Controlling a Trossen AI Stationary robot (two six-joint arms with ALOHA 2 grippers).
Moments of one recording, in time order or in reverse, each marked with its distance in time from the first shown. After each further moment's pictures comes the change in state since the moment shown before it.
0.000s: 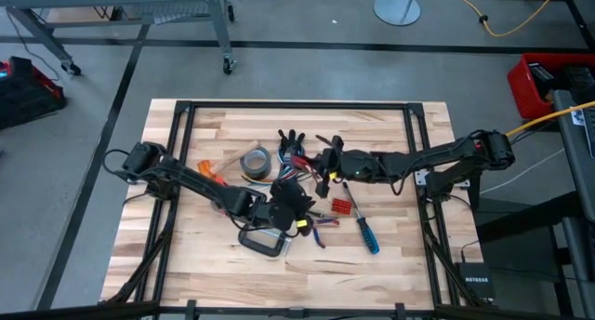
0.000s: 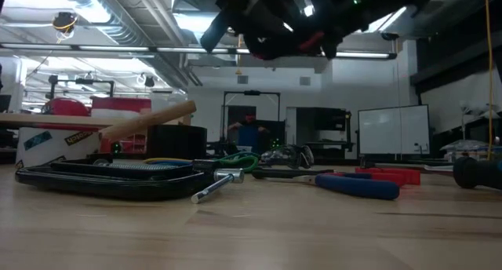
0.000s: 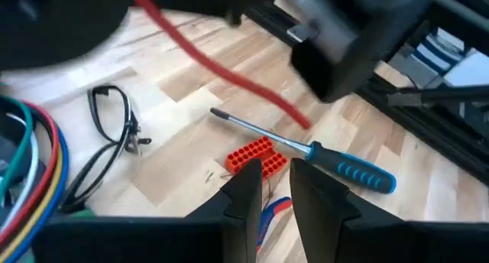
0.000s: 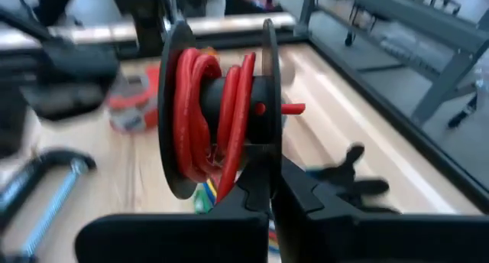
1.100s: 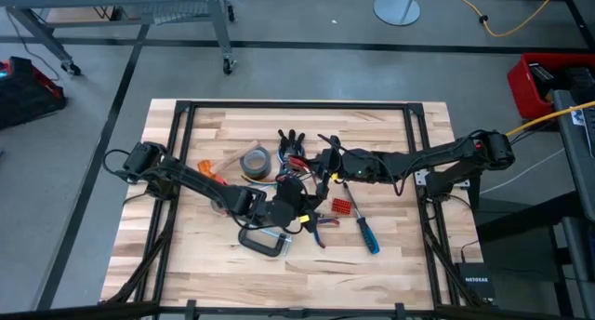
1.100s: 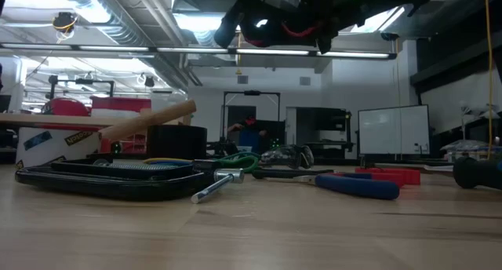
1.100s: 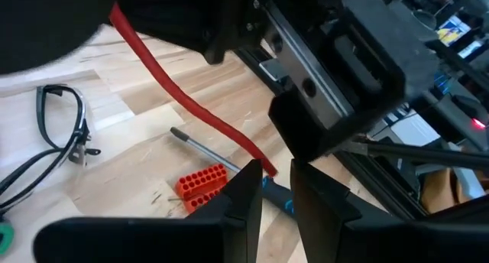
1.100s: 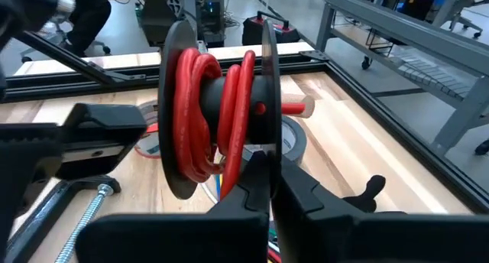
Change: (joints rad) left arm 0.011 0.005 0.000 0.160 0.003 -0.105; right arm 0.000 0.000 0.001 0.083 -0.054 -0.028
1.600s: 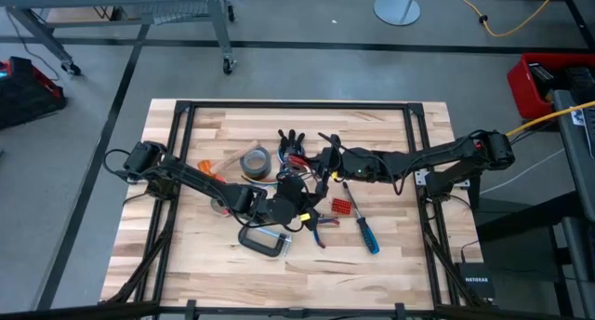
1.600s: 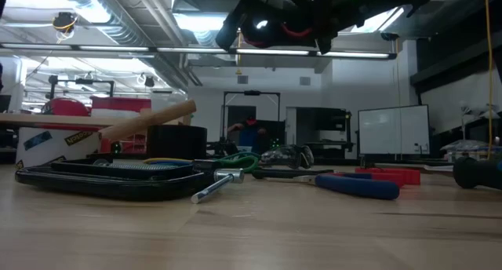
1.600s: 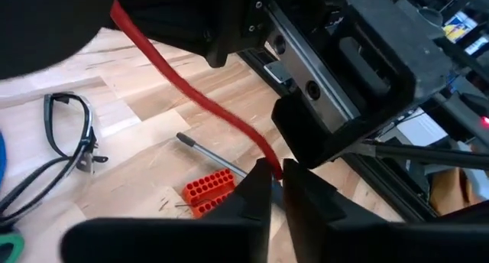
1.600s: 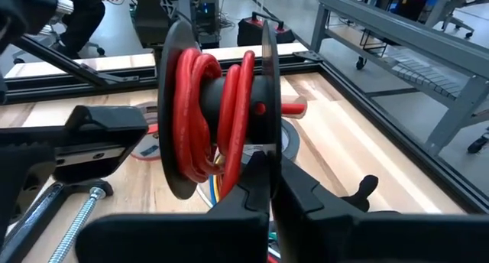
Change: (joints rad) left arm 0.019 0.000 0.000 -0.001 0.003 0.025; right arm 0.000 0.000 0.000 0.002 0.001 0.000
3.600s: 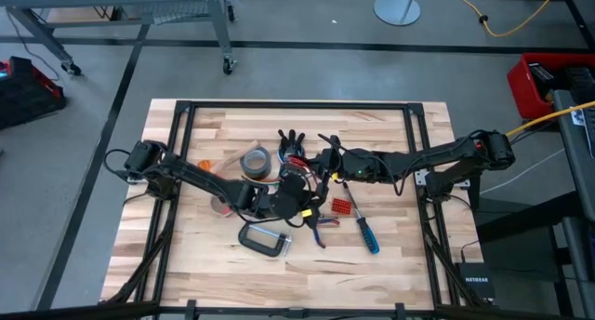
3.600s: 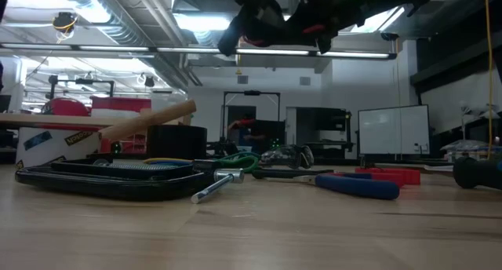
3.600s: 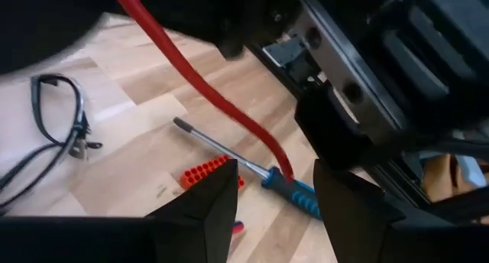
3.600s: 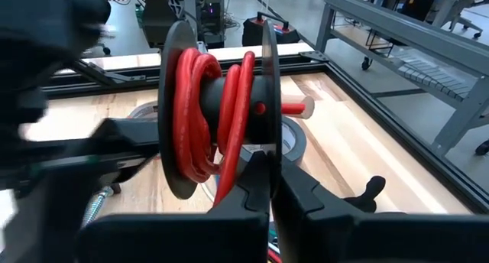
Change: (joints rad) left arm 0.021 0.000 0.000 -0.028 0.095 -0.024; right arm 0.001 0.000 0.000 0.000 -0.002 0.001
